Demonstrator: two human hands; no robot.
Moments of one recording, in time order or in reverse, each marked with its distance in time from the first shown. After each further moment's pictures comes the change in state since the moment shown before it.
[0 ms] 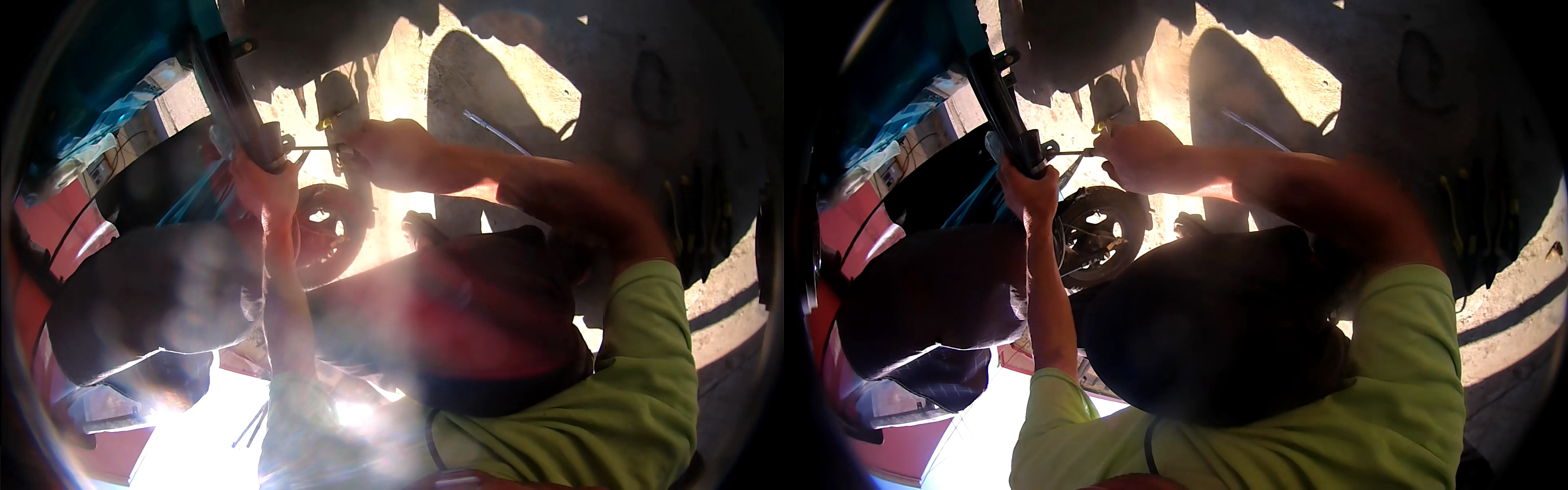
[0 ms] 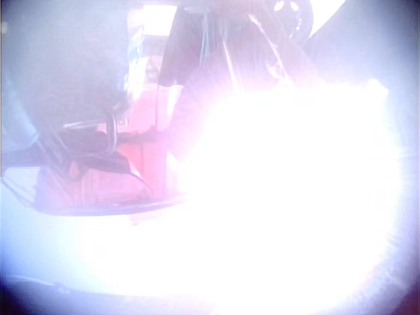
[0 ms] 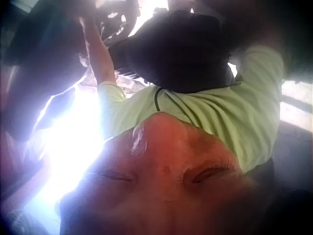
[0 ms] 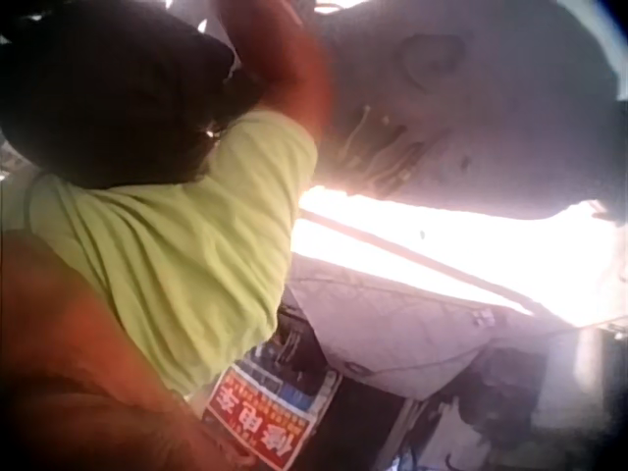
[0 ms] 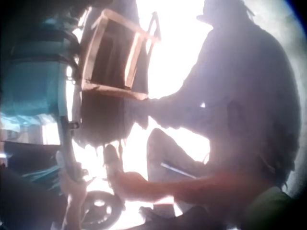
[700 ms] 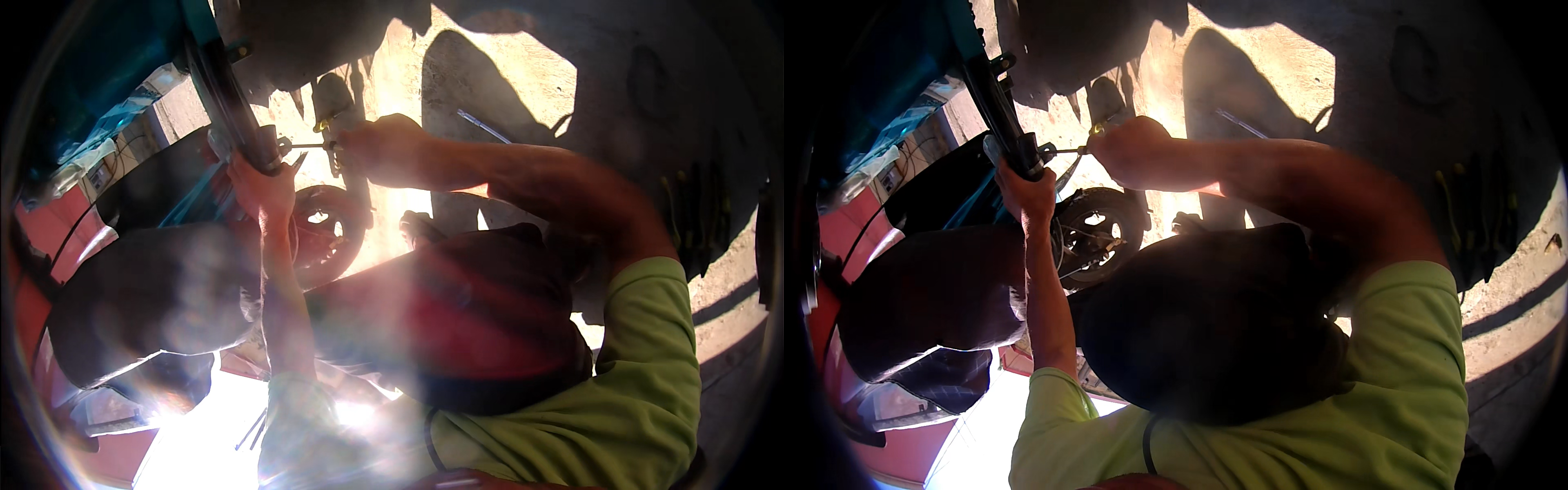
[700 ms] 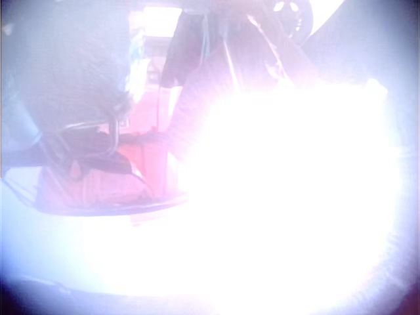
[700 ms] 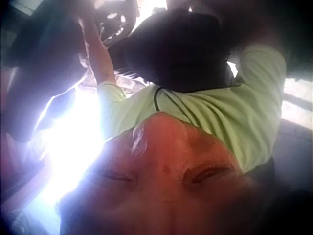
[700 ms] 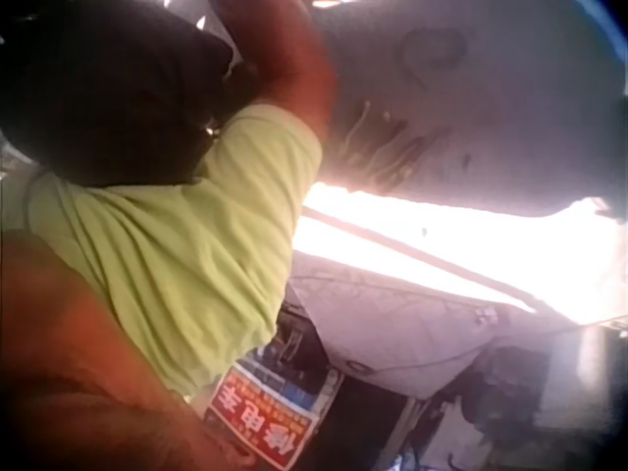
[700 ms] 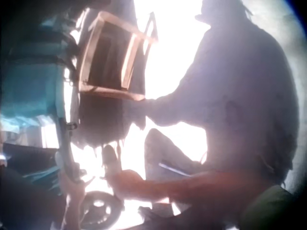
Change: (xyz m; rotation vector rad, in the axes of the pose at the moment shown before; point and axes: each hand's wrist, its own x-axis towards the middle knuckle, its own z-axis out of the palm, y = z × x) left_hand -0.003 0.007 -0.007 -0.025 0.020 0.032; right_hand 0.004 0.005 -0.011 -0.048 -0.135 -0.049
